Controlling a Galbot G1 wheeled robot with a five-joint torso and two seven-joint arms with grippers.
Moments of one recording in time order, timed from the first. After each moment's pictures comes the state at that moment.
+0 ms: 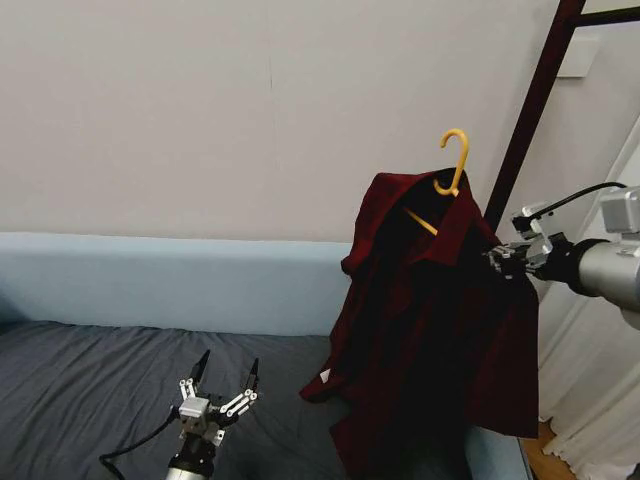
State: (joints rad) left arm 1.59 -1.03 -0.27 -2.00 -0.22 -0.49 -0.37; right arm -0.18 0.06 -0.02 2.24 1.85 -0.74 0.53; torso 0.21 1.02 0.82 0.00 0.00
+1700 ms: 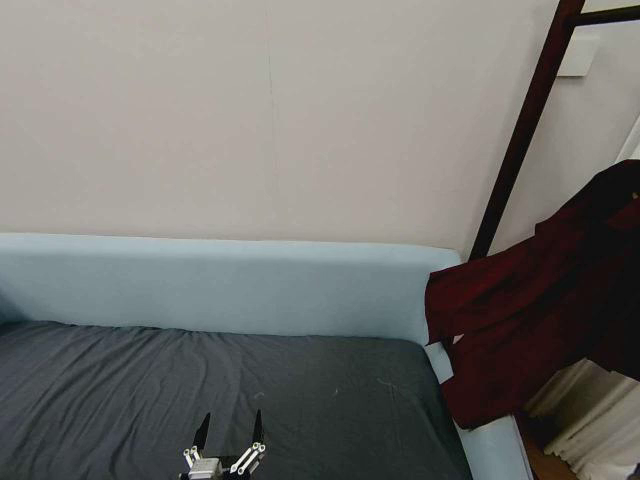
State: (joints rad) left arm 1.72 -1.25 -0.23 -1.99 -0.15 -0.45 -0.39; right arm -0.16 0.31 -0.07 1.42 1.30 -0.65 0.62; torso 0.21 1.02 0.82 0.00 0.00
